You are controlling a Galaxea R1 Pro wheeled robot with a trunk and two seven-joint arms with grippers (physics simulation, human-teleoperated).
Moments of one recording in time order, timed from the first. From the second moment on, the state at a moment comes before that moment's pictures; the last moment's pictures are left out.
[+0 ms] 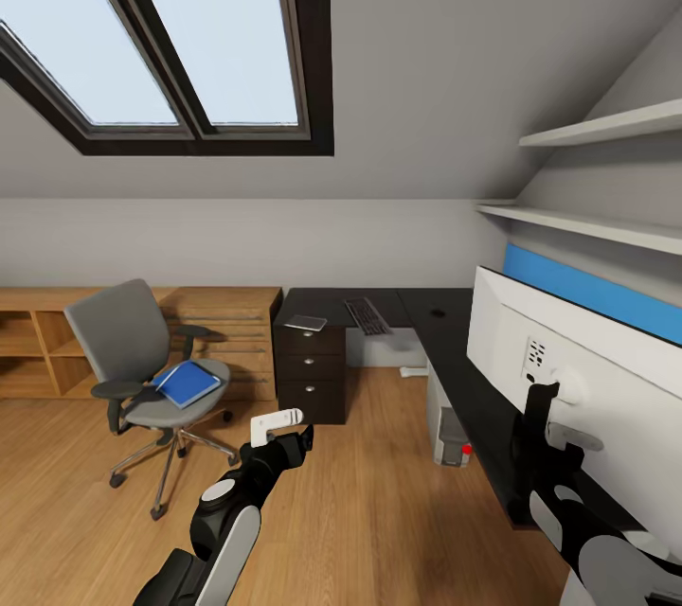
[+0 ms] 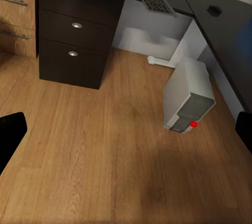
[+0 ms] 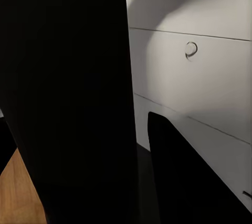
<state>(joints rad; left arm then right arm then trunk) -0.21 -0.09 -0.32 -1.53 0.44 0.51 0.40 -0.66 -0.19 -0.22 -0.26 -0.08 -0.51 -0.18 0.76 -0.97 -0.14</state>
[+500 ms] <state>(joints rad) -0.21 -0.09 -0.32 -1.53 0.44 0.51 0.40 -0.66 -0.19 -0.22 -0.26 -0.08 -0.51 -0.18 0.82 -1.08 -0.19</state>
